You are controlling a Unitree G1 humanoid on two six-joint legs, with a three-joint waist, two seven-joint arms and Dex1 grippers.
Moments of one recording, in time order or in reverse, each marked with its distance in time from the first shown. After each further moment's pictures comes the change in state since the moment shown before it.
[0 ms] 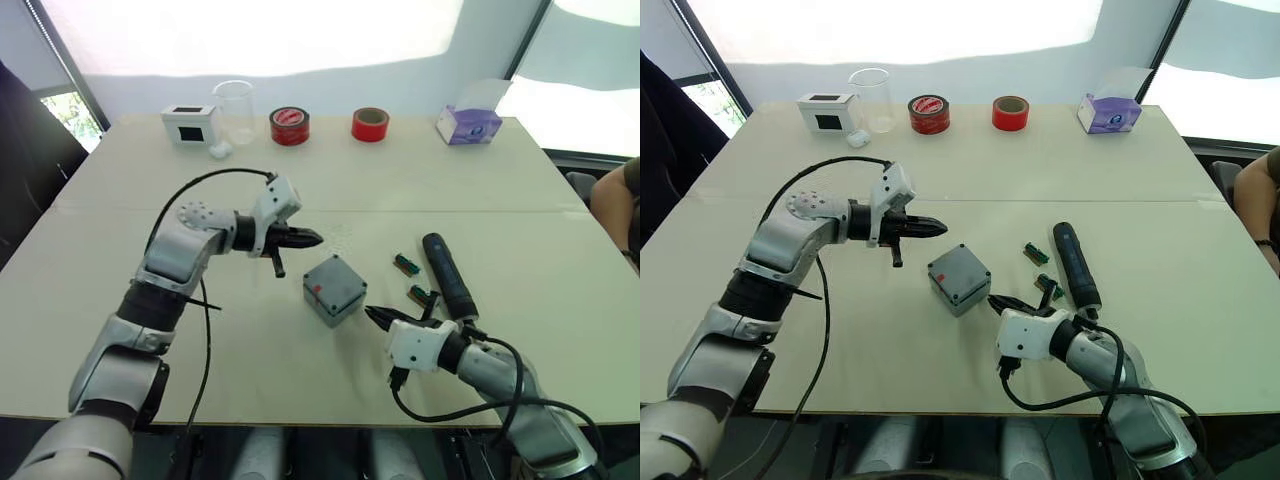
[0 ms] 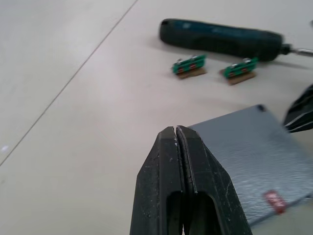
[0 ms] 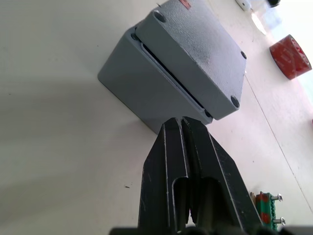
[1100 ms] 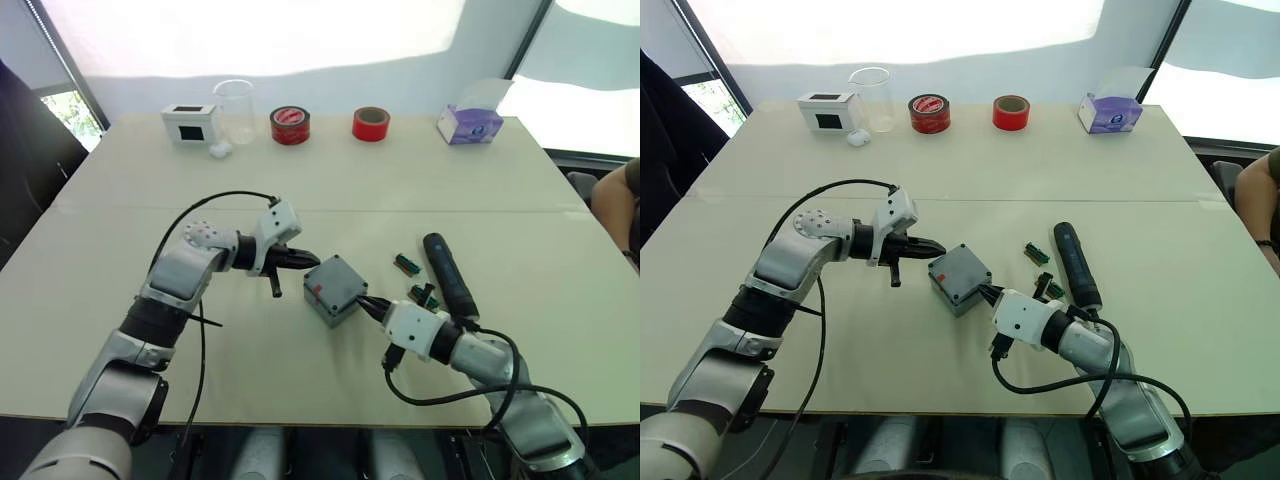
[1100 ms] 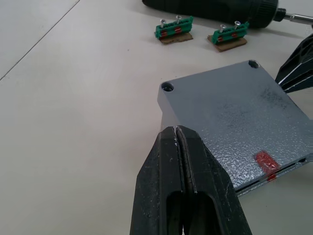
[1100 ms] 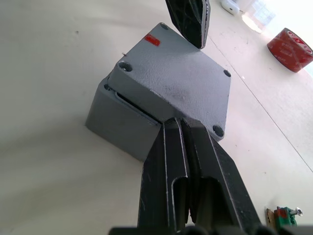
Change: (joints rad) left arm 0.072 0.002 -0.020 -0.090 0.021 0.040 -0.058; right arm -0.054 0.054 0.019 -0.037 0.144 0.147 0.005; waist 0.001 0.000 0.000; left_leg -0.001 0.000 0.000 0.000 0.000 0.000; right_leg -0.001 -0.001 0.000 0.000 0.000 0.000
